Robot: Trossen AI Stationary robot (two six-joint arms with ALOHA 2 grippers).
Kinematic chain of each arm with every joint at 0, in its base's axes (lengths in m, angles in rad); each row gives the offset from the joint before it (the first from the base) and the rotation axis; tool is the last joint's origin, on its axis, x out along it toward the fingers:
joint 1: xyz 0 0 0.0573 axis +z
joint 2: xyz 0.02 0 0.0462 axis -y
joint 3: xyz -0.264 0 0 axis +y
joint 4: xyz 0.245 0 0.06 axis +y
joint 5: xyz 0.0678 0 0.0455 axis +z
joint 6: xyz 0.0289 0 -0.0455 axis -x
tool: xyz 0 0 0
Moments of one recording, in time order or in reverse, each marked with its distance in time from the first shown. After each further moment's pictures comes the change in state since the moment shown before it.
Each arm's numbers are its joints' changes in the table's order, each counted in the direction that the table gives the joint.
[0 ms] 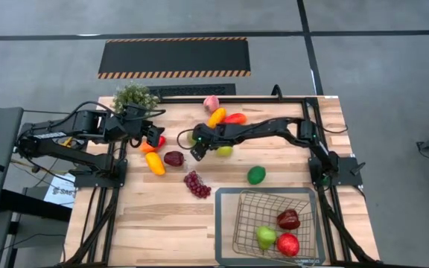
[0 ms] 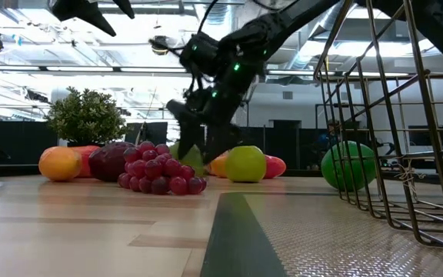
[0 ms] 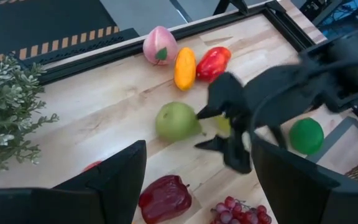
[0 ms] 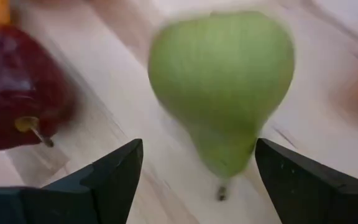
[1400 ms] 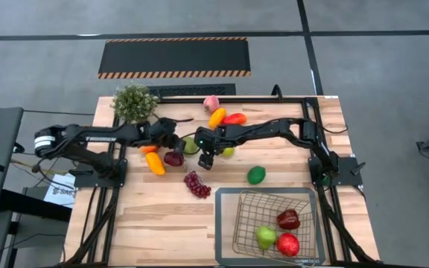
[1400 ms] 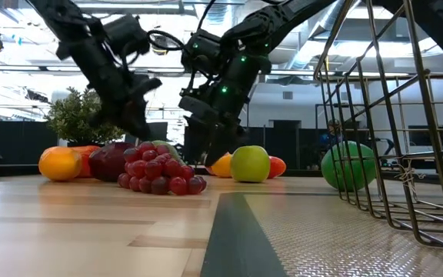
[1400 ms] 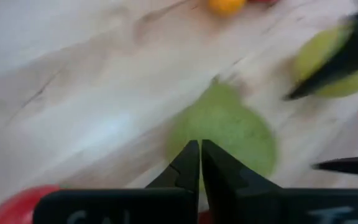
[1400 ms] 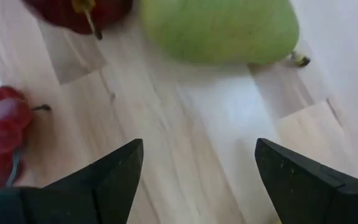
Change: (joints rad) left arm 0.324 -0.291 0.620 -0.841 -0.333 -0.243; right arm 0.026 0.041 0.000 0.132 0.158 0.257
